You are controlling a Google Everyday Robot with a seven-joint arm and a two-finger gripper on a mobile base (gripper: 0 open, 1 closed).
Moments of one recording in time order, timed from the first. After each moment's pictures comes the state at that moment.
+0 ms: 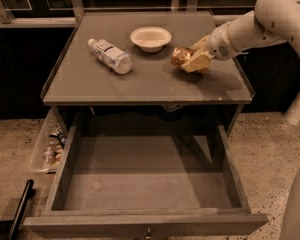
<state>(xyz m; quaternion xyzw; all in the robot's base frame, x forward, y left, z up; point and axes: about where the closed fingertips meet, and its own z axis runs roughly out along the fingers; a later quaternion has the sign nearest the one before) 0.717 -0.158 0.869 -0.51 0.75 0.13 0.39</state>
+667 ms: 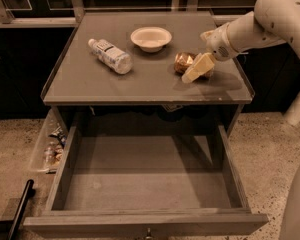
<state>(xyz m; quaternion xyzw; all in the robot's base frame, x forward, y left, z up) 0.717 -0.158 0.869 -0.51 0.75 0.13 0.39</state>
